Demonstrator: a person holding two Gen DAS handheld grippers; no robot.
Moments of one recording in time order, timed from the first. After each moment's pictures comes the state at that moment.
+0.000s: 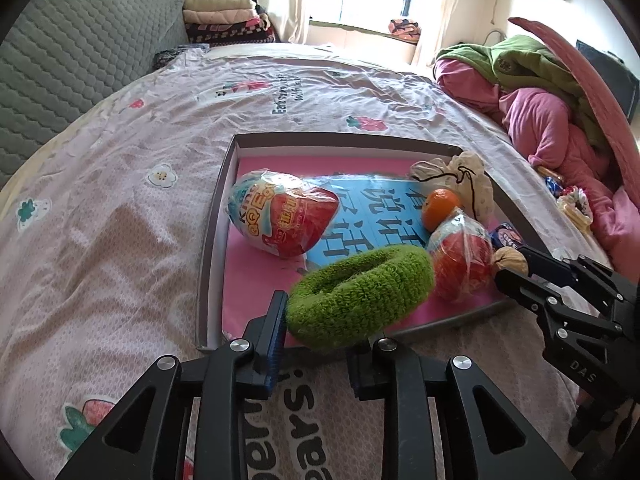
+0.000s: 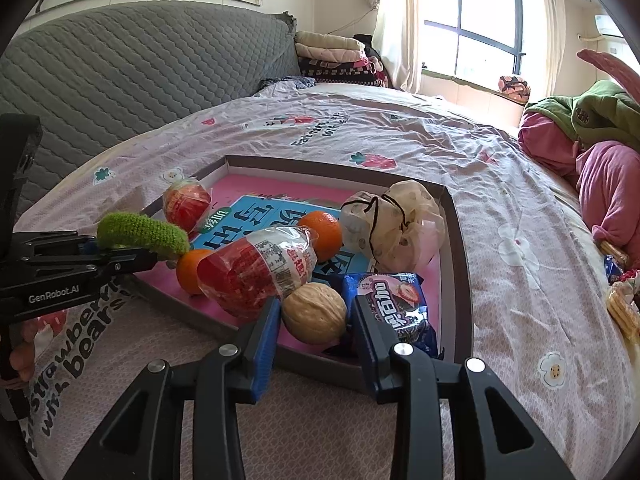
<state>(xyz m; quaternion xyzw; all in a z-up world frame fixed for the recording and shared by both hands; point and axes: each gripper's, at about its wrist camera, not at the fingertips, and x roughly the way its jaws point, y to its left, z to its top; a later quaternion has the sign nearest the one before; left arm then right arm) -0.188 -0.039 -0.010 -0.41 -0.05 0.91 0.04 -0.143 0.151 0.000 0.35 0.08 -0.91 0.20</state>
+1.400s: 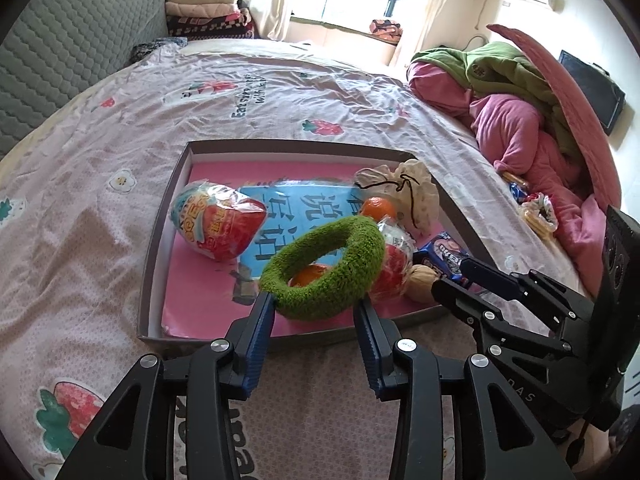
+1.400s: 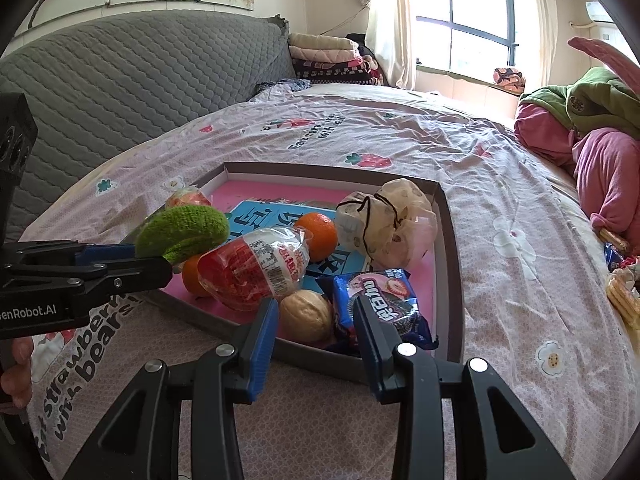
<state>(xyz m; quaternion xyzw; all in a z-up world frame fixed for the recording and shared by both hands) -0.181 -0.009 0.013 -0.42 -0.08 0.90 0.09 -0.140 0.160 0.006 0.35 0.06 -0.91 0.20</state>
